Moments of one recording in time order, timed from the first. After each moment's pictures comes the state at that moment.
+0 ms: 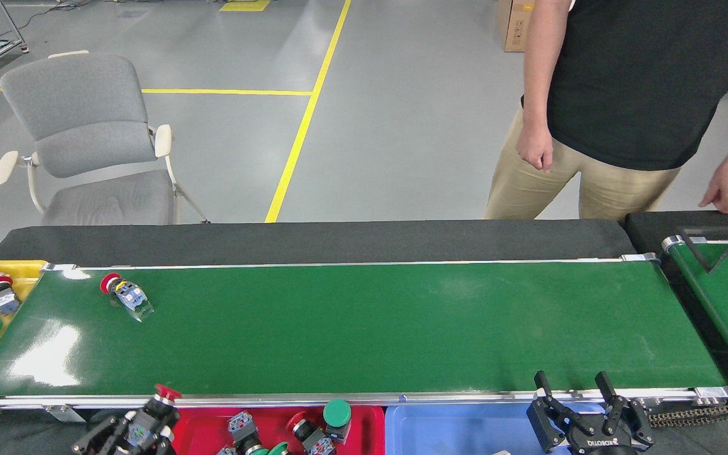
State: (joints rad) left arm 0.33 0.08 0.33 -1.68 -1.30 -0.78 -0.08; right arm 0.23 0.03 -0.11 -1.71 1.31 -0.14 0.00
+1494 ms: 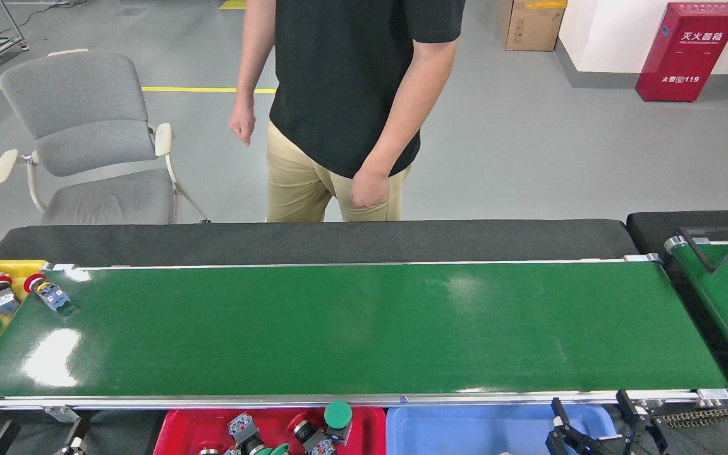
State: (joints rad) left arm 0.29 0.10 0.61 -1.65 -1.35 -0.57 -0.09; right arm 0.32 -0.06 -0.11 -1.76 1.39 -0.15 -0.06
